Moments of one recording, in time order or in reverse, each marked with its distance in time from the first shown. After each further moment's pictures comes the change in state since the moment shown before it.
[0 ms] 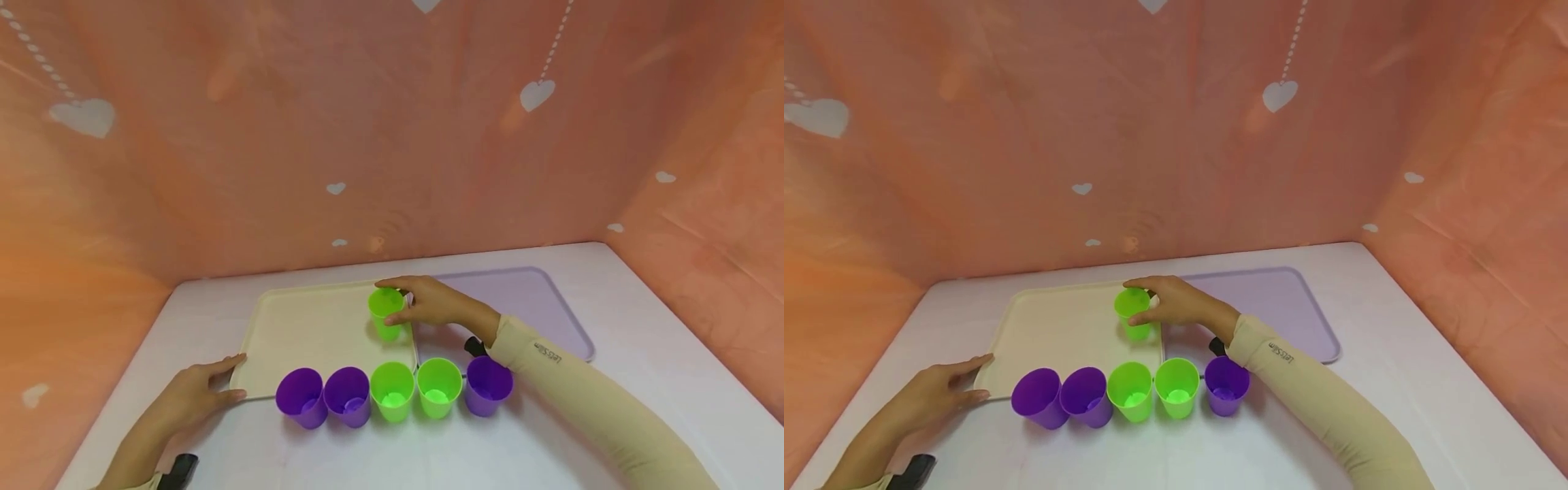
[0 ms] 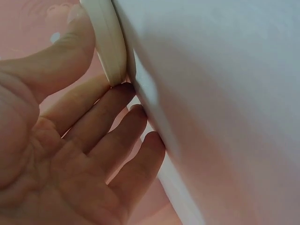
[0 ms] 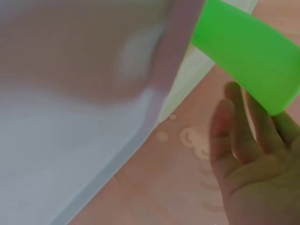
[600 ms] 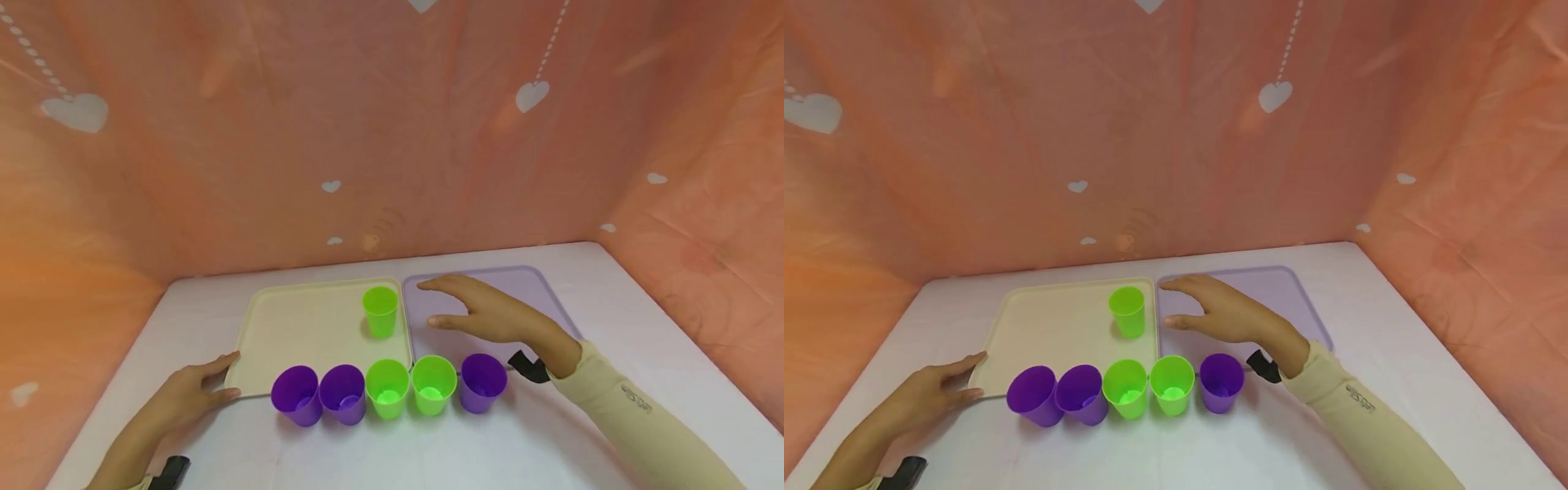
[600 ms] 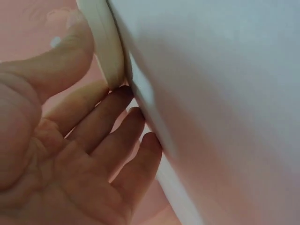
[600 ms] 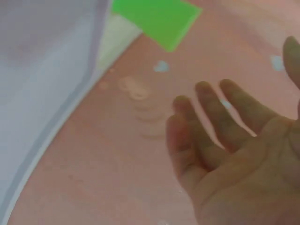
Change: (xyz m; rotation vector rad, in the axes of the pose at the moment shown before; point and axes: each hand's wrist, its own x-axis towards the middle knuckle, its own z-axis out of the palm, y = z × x) left_hand -0.001 -0.009 -0.001 -0.010 0.001 0.005; right_hand -0.087 -0.028 -0.038 -0.060 0.083 0.028
